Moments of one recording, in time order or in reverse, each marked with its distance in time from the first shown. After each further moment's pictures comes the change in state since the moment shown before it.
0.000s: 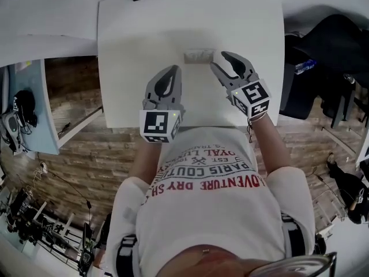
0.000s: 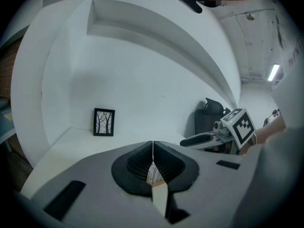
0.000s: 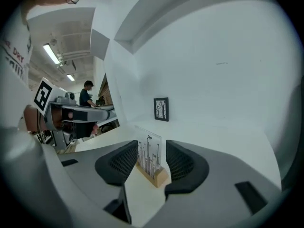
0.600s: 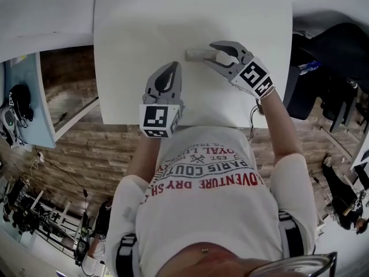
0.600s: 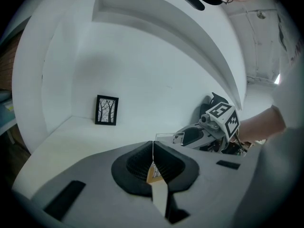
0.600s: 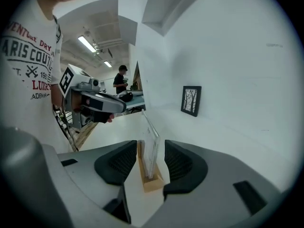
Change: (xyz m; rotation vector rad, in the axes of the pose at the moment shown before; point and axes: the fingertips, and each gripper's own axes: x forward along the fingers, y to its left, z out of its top) left arm 0.026 0.015 -0.031 -0.055 0.082 0.026; right arm 0.051 0.007 -0.017 -0.261 0.131 0.399
